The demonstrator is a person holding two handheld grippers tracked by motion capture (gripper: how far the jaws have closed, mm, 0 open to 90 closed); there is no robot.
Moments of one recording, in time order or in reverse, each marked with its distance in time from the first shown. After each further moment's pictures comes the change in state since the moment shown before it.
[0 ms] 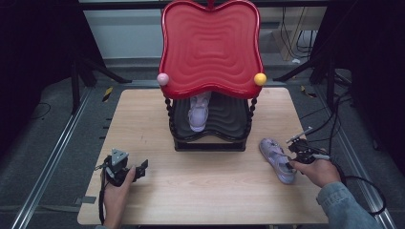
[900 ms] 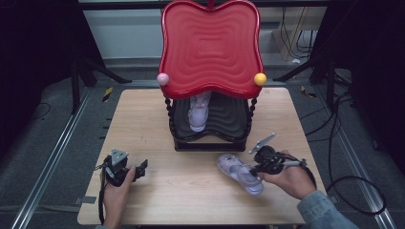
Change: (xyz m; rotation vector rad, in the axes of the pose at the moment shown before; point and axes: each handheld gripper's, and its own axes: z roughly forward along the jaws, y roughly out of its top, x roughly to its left) left arm 0.001 0.000 -0.001 0.002 0.010 0.005; right arm 0.122 0.029 -0.026 -0.133 0.226 -0.361
